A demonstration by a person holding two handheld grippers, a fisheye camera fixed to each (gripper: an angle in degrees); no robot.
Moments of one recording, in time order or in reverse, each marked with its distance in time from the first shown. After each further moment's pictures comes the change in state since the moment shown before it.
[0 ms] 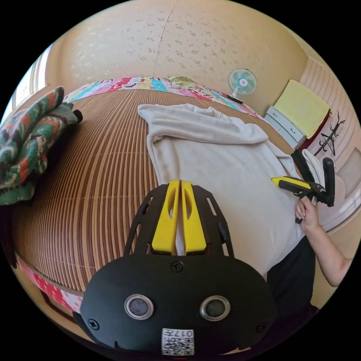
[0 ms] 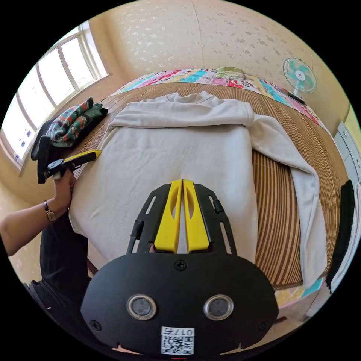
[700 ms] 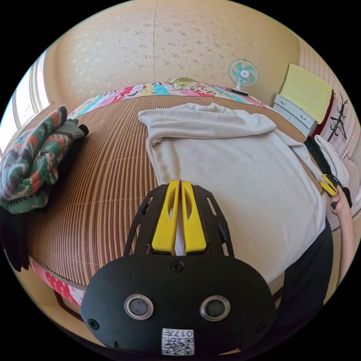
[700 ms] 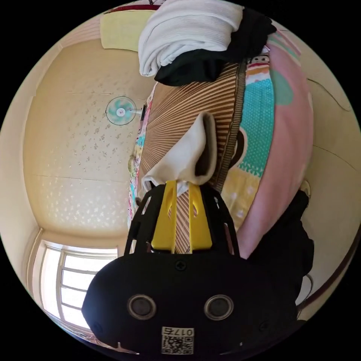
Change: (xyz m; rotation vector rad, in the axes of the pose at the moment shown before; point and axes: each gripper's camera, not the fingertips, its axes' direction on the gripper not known) left arm 0.058 0.020 0.000 0.011 -0.120 0.058; right arm 0.315 0.126 -0.122 0.382 -0.358 1.216
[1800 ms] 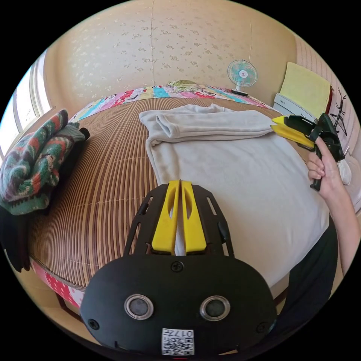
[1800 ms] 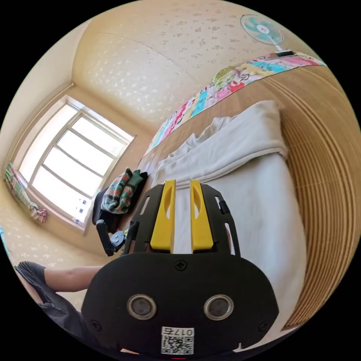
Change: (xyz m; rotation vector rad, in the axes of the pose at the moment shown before) left arm 0.040 -0.003 -0.012 0.022 -0.020 0.011; right arm -0.163 0.373 0.261 -0.459 -0.137 -0.828
